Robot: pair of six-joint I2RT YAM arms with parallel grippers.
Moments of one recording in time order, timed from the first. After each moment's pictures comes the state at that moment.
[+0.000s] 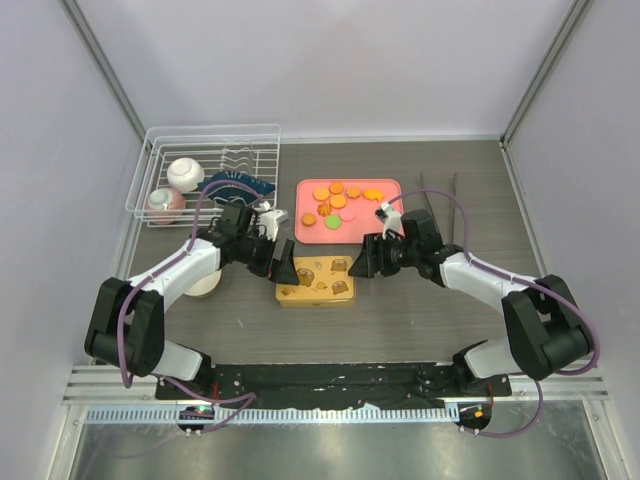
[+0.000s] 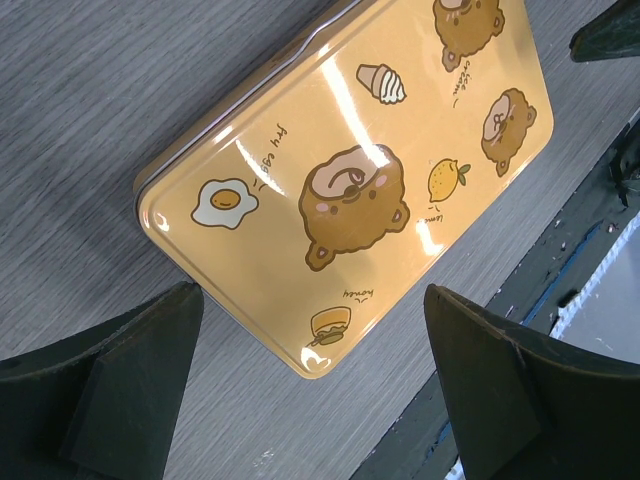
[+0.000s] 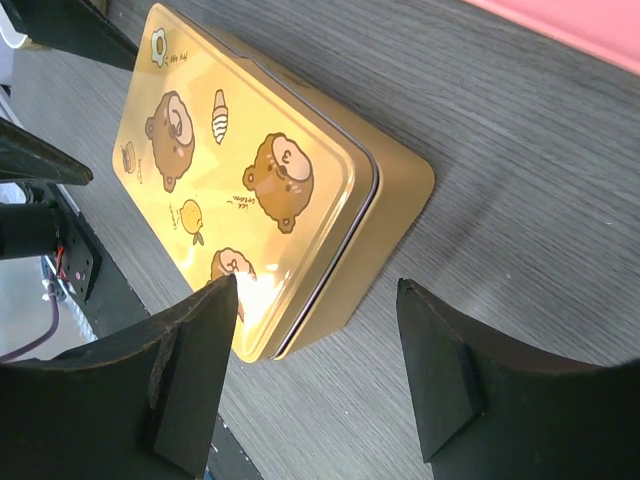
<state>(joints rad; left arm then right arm) -0.36 1.43 0.85 -0.45 0.61 -0.03 0.42 1.39 0.67 0.00 -0.56 0.36</state>
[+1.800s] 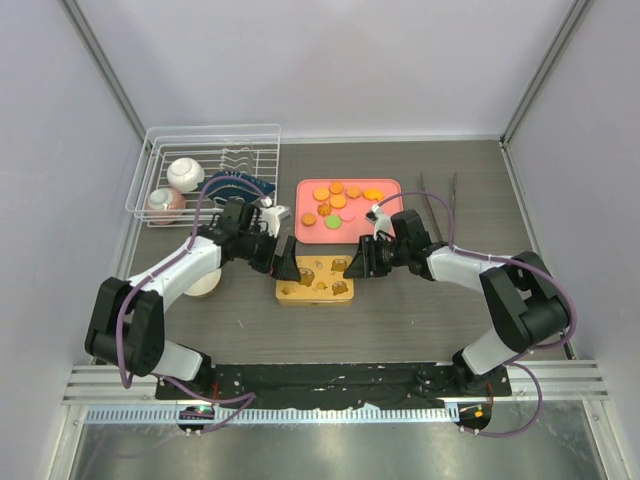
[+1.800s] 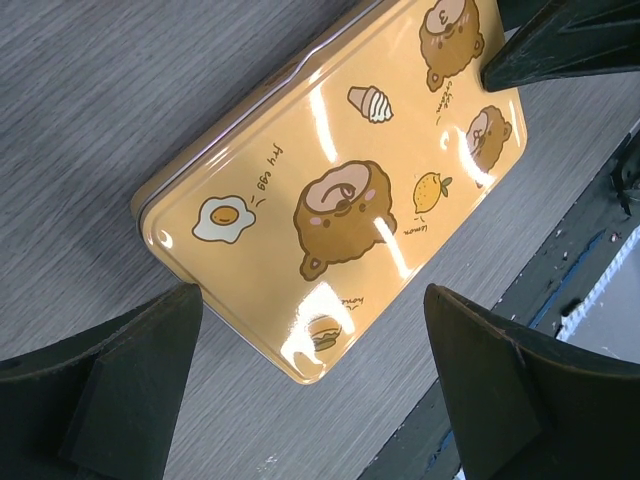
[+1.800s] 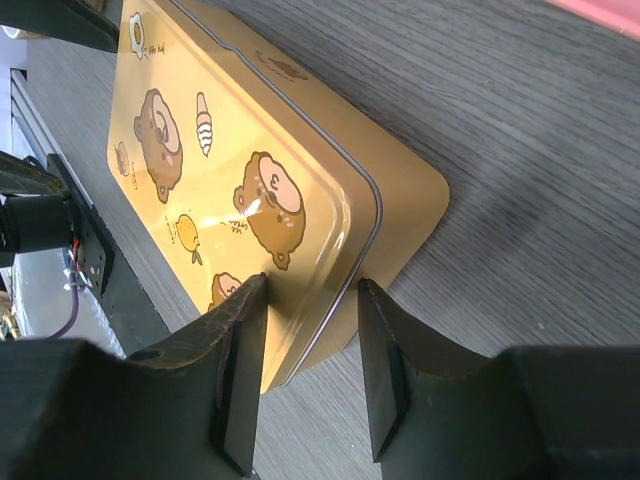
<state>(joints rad) -0.37 1.43 0.88 -0.45 0.60 -0.03 0.45 1.55 0.70 0.08 -0.63 0.40</state>
